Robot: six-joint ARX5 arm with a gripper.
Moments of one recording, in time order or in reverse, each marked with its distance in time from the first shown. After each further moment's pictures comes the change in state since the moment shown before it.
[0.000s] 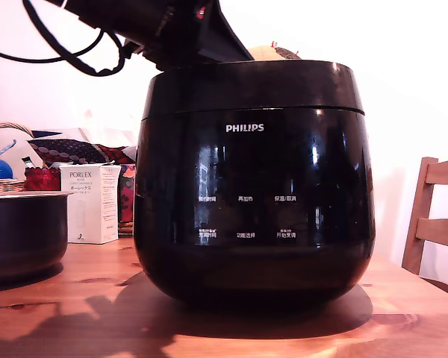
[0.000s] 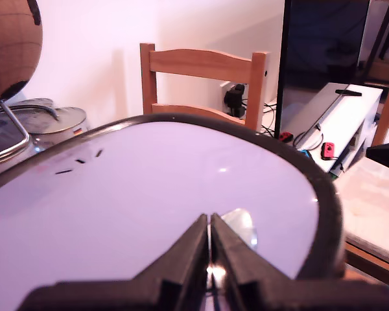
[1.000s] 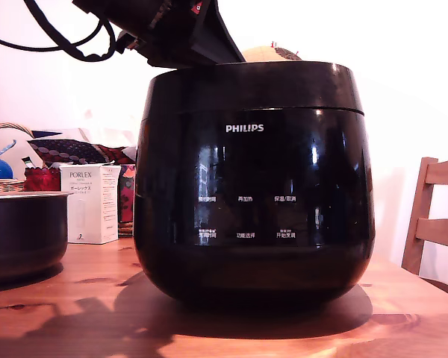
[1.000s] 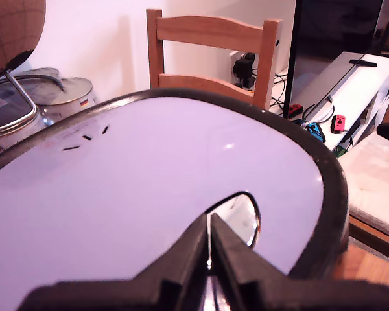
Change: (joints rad) arm 0.003 -0.022 0.053 -0.188 -0.062 0.000
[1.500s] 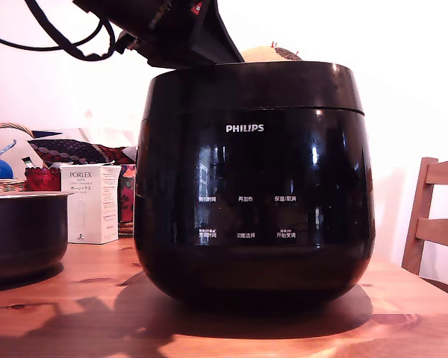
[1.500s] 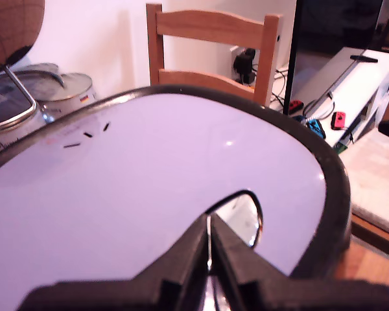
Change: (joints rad) arm 0.003 0.008 -0.007 0.044 0.003 -0.001
